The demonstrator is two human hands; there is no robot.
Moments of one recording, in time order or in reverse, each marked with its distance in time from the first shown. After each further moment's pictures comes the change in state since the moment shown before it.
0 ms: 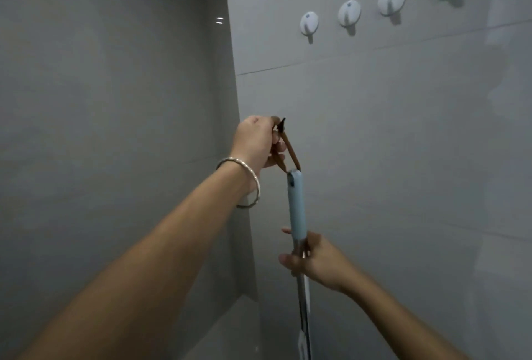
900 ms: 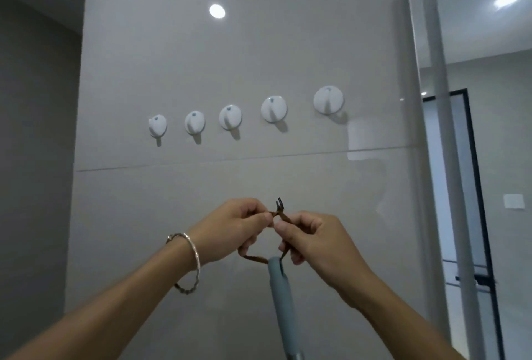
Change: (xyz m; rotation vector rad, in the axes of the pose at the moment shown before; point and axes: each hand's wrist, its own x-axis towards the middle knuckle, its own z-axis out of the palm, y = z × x) left_hand 0.087 -0.006 0.247 0.386 -0.657 0.346; right_hand 0.014 0.012 -0.326 0.167 0.540 -0.336
